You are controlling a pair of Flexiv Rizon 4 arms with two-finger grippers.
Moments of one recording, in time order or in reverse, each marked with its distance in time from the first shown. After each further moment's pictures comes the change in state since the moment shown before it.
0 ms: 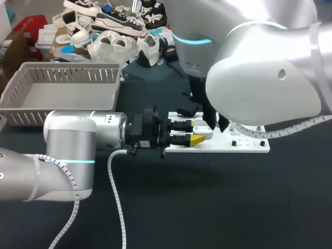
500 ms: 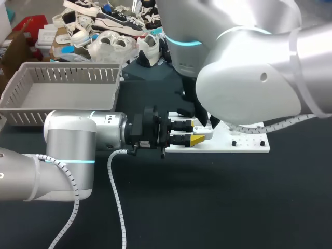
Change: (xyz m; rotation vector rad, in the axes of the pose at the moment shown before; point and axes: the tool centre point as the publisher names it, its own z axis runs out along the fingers) left arm 0.000 0.000 0.000 0.000 0.000 0.000; right arm -0.010 0.027 0.013 -0.027 -0.003 -0.049
